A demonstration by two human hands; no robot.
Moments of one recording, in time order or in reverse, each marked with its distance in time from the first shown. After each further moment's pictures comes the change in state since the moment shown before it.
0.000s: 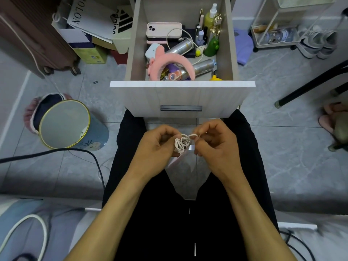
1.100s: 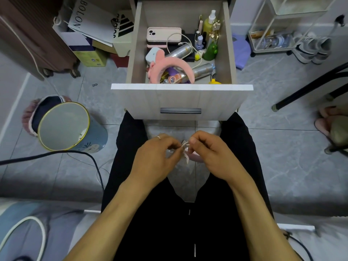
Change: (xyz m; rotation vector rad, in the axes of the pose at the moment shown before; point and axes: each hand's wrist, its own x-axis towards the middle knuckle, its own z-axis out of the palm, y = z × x) left_hand 0.002 -0.030 -0.007 0.753 0.049 0.386; right_hand 0.004 -0.006 -0.007 -0.283 -0.304 0.207
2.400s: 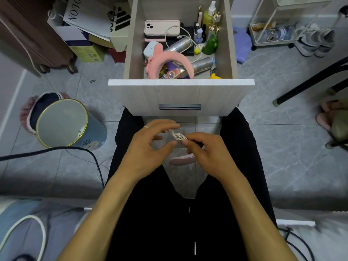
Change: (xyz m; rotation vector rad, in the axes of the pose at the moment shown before) left_hand 0.005 -0.003 -0.020 -0.384 -0.001 -0.033; right_hand 0.005 0.016 0.011 -0.163 0.124 -0.111
